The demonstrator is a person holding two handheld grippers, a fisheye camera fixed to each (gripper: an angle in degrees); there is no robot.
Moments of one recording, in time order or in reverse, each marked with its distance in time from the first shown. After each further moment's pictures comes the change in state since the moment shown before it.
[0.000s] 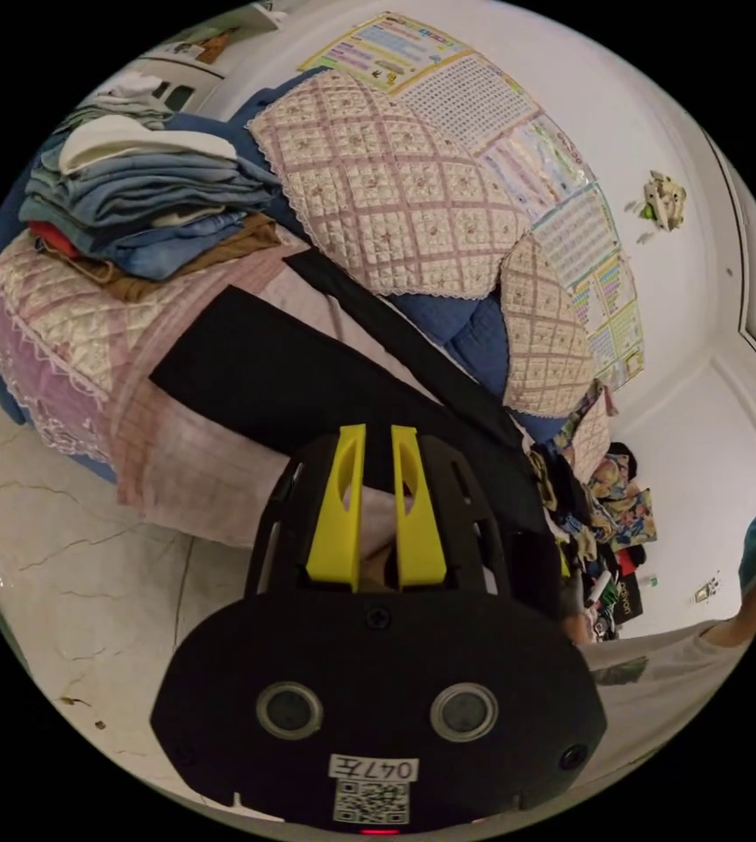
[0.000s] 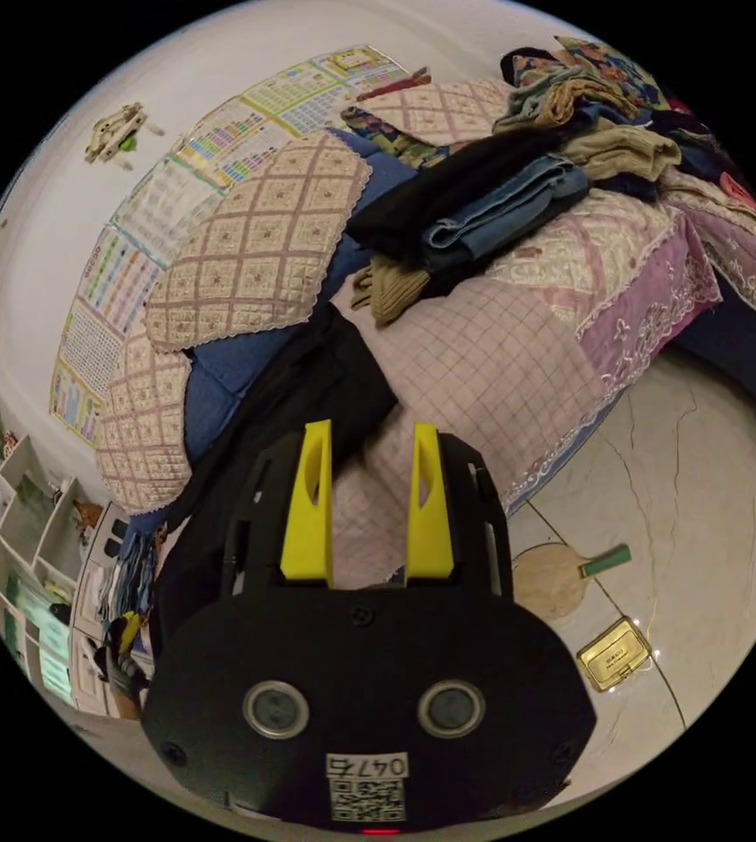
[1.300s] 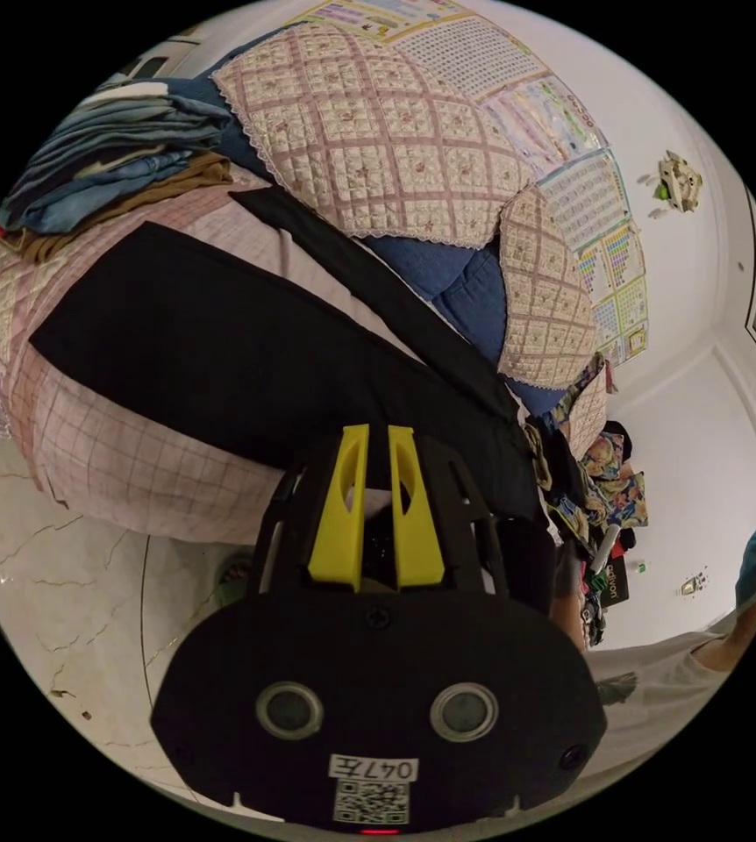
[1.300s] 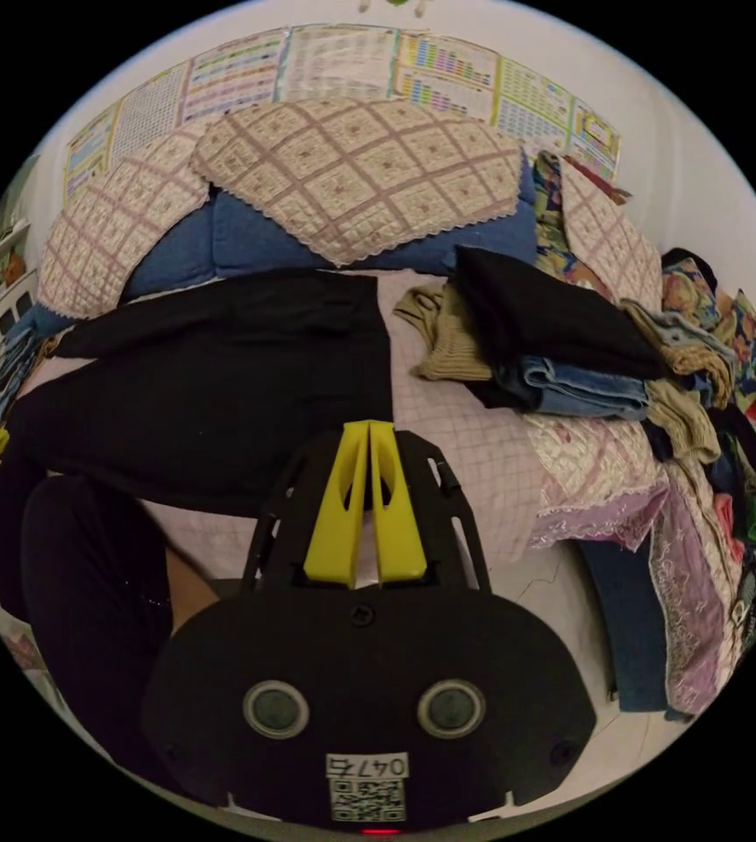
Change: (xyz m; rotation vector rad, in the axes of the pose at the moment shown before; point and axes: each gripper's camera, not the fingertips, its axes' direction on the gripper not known) left arm 0.176 0.197 0.033 -0.130 0.043 -0.028; right arm -0.048 0.052 -0.063 -0.091 0.370 -0.670
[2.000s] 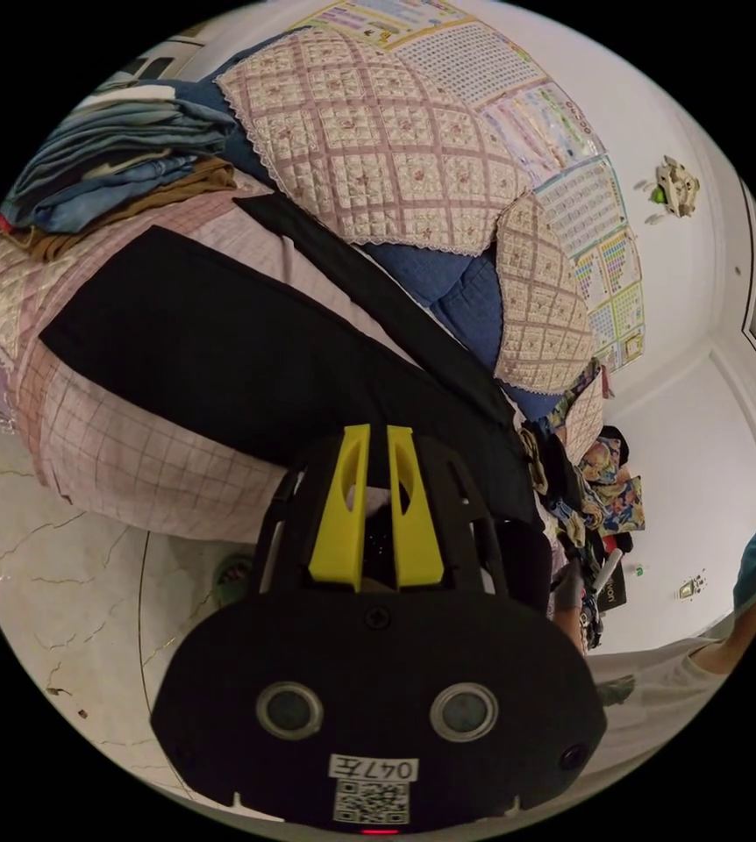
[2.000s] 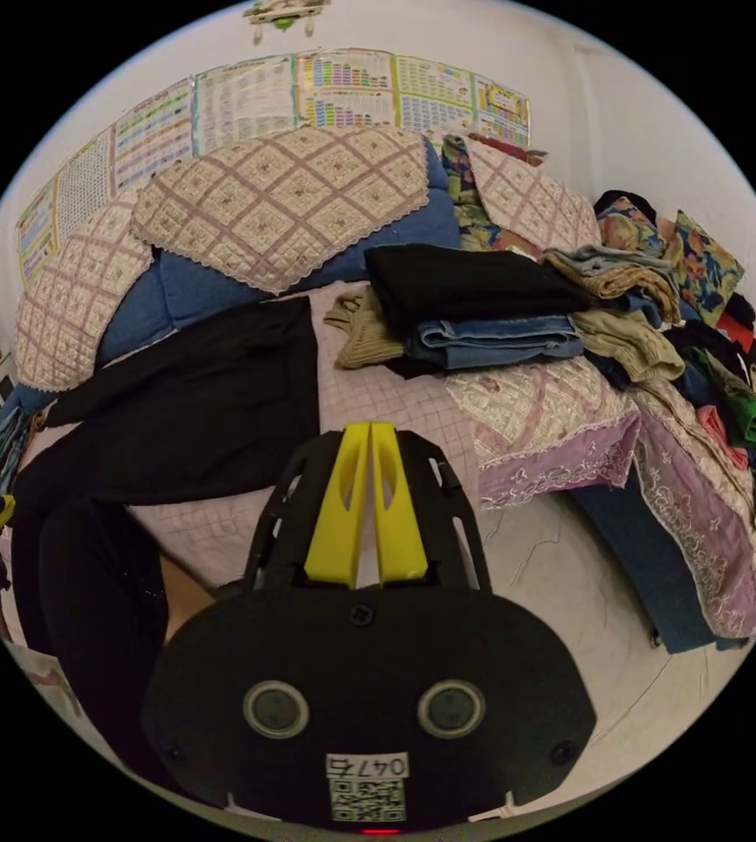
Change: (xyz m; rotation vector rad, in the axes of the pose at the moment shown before) left arm 0.054 0.095 -0.041 0.023 0.013 -0.011; right arm 0.077 0.053 -0.061 0.048 0.026 0.220
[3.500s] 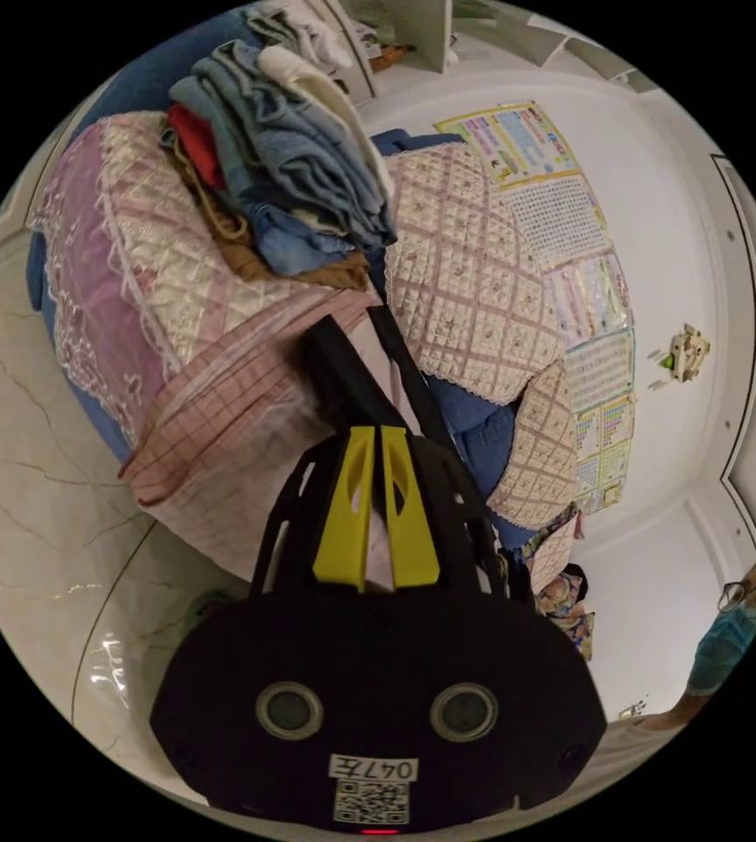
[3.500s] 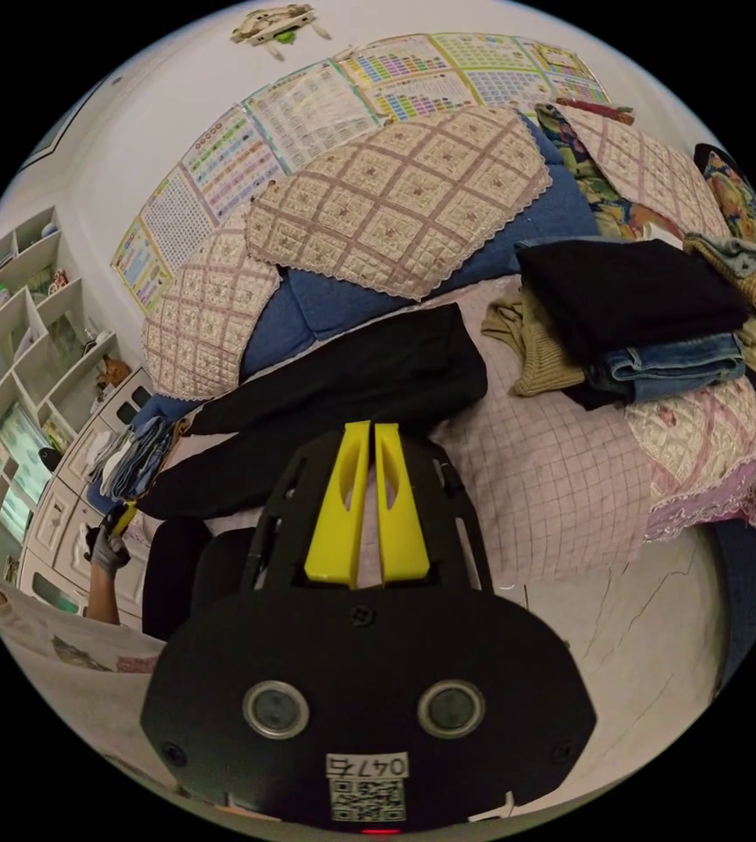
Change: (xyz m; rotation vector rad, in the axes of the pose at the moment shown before) left arm -0.227 0.110 -0.181 0.329 0.062 -0.312; right arm -0.044 -0.069 0.006 -0.055 -0.505 -0.008
